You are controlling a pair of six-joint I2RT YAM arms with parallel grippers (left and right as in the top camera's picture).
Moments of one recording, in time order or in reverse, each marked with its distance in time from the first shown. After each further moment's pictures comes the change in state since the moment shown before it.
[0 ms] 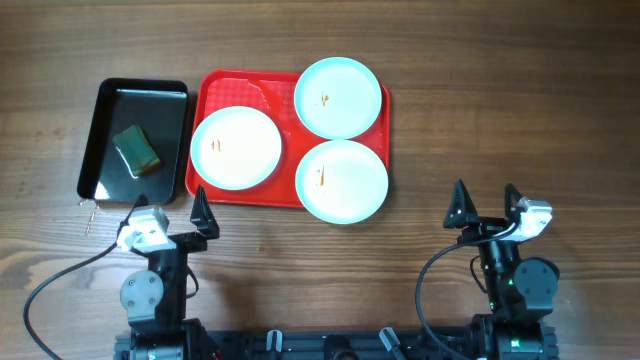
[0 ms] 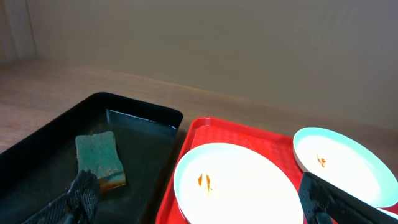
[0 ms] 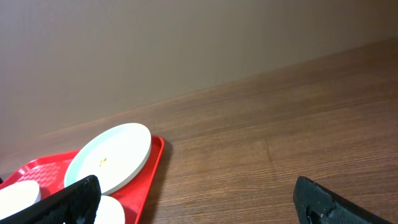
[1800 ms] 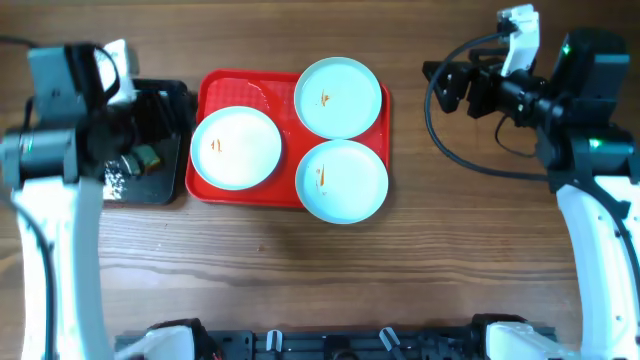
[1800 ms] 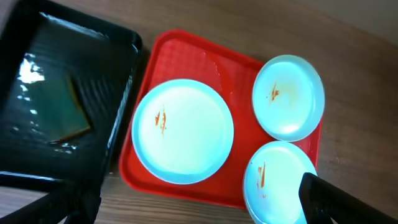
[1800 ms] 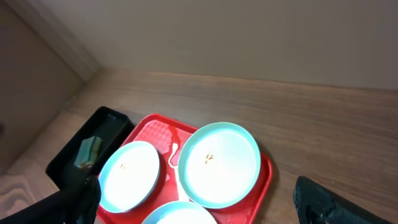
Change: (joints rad) left arm 0.000 1.340 1.516 -1.037 0.193 -0.012; right arm 0.002 1.251 1.291 -0.484 -0.574 -0.229
